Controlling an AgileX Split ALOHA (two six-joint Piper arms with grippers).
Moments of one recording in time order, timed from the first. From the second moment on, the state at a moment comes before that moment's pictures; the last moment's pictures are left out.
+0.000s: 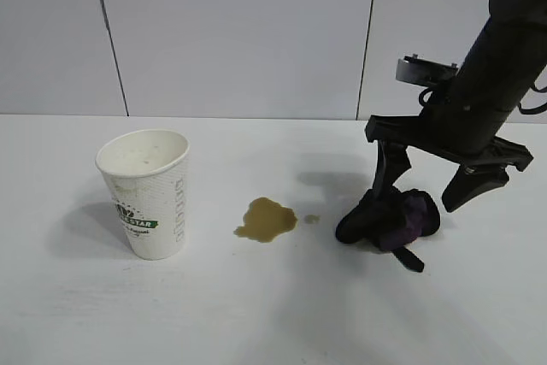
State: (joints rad) left arm -0.06 -0.02 -0.48 0.07 1.13 -0.02; right arm 0.18 1.93 -1.18 0.25 0.60 -0.04
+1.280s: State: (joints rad) left arm -0.06 -0.02 -0.48 0.07 1.13 -0.02; right arm 0.18 1.83 -1.18 0.41 0.69 -0.07
